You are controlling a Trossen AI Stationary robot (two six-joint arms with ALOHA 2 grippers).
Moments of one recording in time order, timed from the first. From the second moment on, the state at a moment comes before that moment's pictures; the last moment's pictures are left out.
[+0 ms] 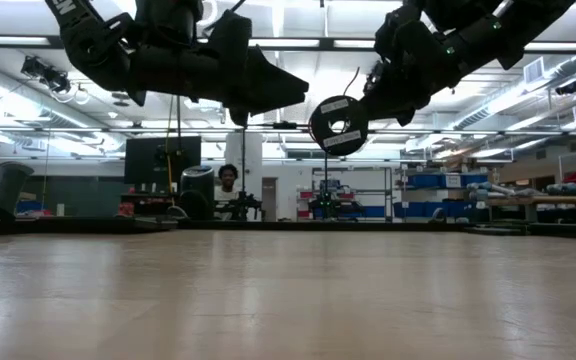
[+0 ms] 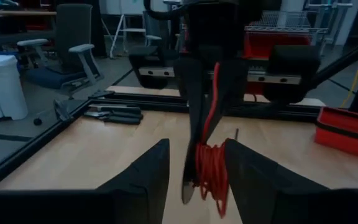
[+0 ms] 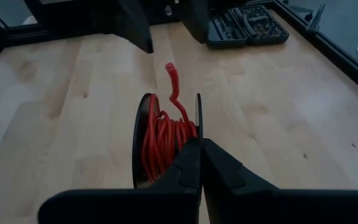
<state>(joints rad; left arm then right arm) 0.09 1.57 0.63 0.89 -0.04 -0.03 -0.08 1.27 0.67 0.15 0.05 0.09</state>
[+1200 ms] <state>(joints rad) 0.10 1.56 0.73 0.70 0.14 -0.14 -0.08 1.31 0.67 0.16 0.08 0.06</state>
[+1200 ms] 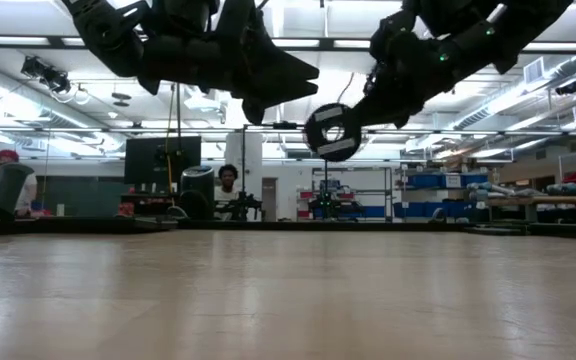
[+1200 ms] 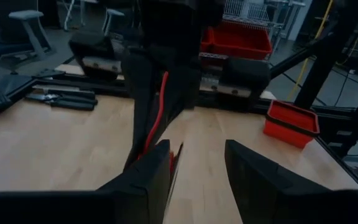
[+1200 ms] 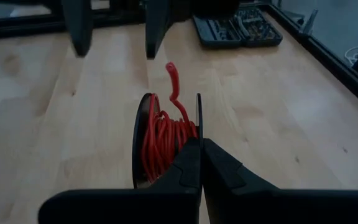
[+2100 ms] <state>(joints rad) 0.10 1.56 0.77 0.61 0.20 -0.16 -0.08 1.42 0.69 0.29 -0.01 0.13</state>
